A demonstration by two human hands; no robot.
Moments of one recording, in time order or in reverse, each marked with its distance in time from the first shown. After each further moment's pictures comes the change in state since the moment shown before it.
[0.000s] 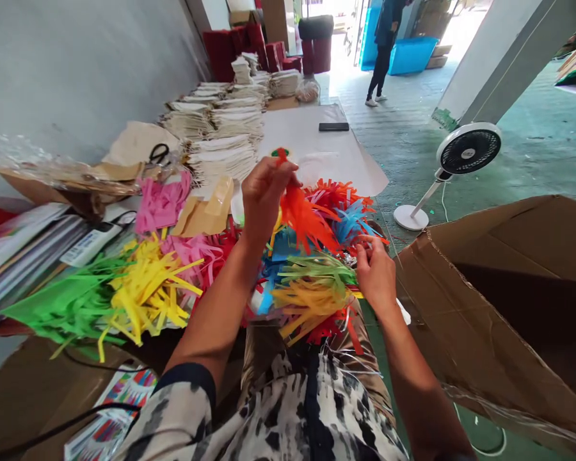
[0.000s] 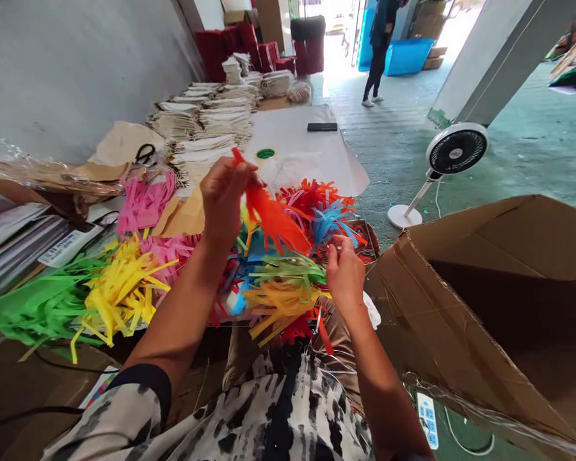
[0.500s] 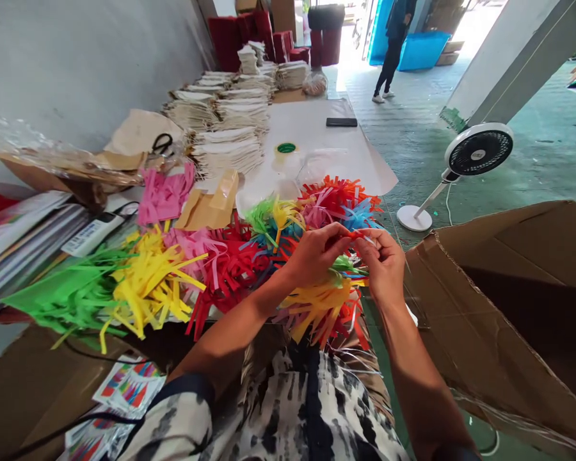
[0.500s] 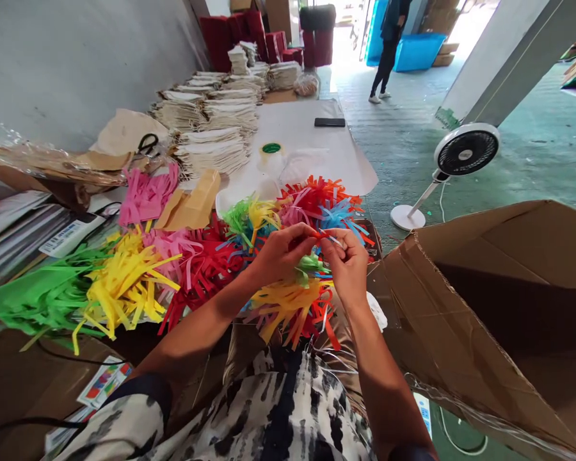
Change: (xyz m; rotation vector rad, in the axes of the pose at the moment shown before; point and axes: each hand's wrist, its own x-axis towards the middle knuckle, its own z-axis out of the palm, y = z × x) left_hand -0.086 -0.001 0.031 0.234 -0.513 -0.262; right_hand 0.004 -0.021 0.004 0.645 -0.041 -0.067
